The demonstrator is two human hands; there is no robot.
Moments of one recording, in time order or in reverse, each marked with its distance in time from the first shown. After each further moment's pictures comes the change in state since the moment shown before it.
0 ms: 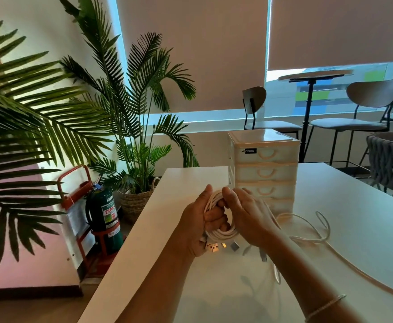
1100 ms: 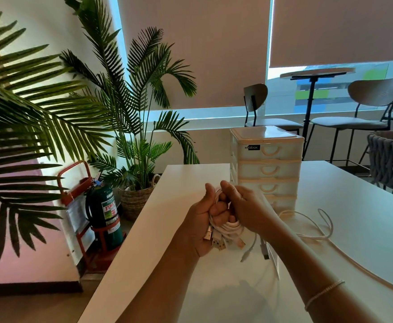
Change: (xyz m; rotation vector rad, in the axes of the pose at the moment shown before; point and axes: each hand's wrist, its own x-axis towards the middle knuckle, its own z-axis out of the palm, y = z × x) left_hand 0.005 -0.010 -0.011 -0.152 -0.153 0.021; right_hand 0.016 0.000 0.007 0.132 -0.108 0.198
